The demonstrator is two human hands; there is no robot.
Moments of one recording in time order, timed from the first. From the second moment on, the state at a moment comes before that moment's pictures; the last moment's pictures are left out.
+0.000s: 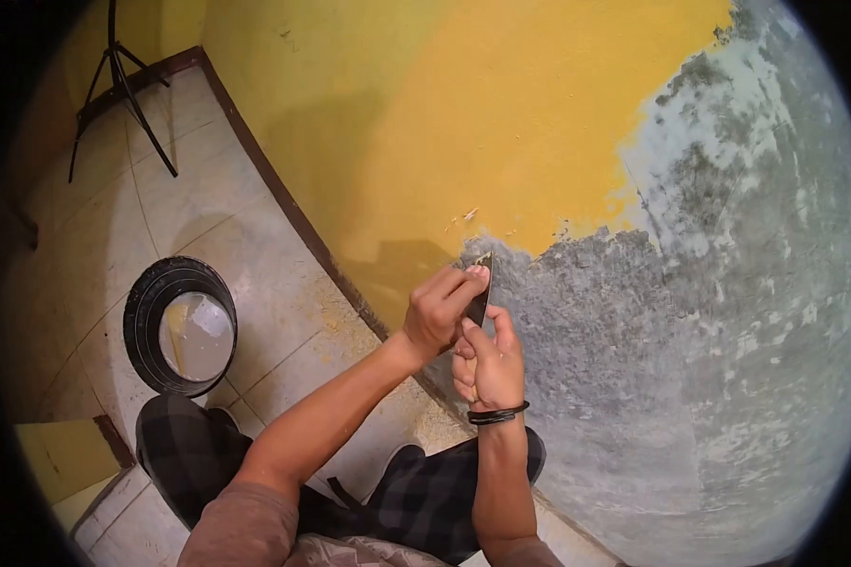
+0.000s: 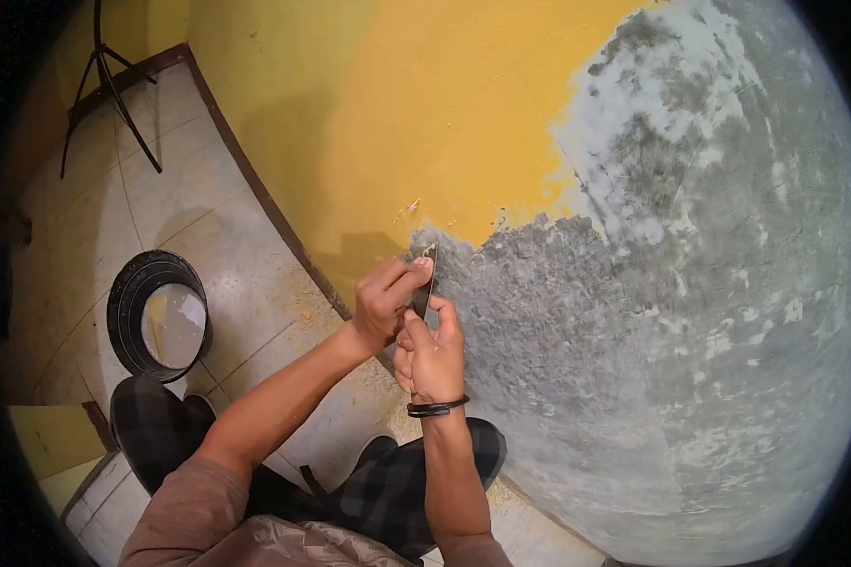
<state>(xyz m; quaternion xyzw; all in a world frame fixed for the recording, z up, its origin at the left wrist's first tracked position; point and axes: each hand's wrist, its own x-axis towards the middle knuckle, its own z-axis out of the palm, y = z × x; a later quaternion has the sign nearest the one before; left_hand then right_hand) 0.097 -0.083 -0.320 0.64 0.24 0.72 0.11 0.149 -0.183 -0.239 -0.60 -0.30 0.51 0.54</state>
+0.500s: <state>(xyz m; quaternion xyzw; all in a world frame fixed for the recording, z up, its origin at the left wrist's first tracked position) 0.079 -0.087 -0.302 0.67 0.30 0.67 0.15 0.142 -0.160 -0.228 -0.60 -0.28 0.54 0.52</state>
